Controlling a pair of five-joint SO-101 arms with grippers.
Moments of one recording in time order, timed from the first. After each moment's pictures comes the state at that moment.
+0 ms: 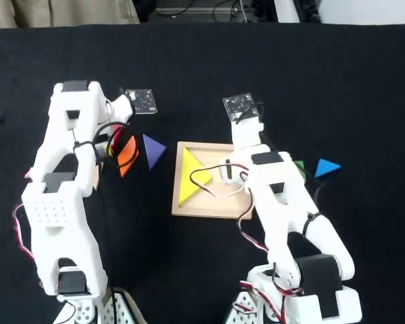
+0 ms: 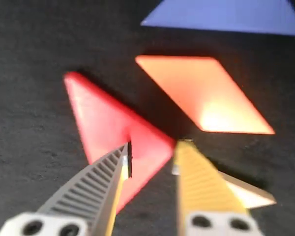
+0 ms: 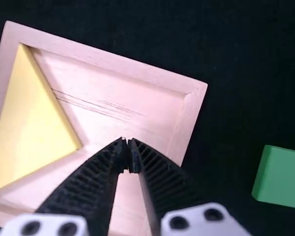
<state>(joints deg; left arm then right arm) -8.7 37.8 -17.6 76.1 -79.4 -8.7 -13.8 50.3 39.6 5.6</state>
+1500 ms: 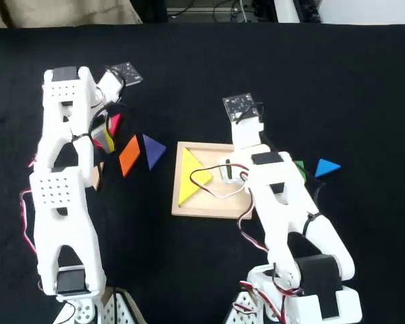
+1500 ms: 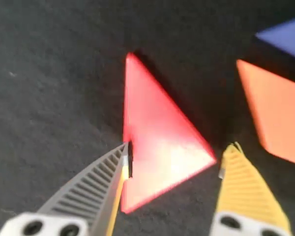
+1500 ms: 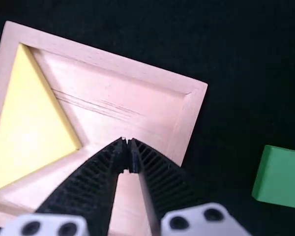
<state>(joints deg) -11.5 55.3 -51.3 87.6 -60.9 -8.7 -13.8 50.3 39.6 5.6</state>
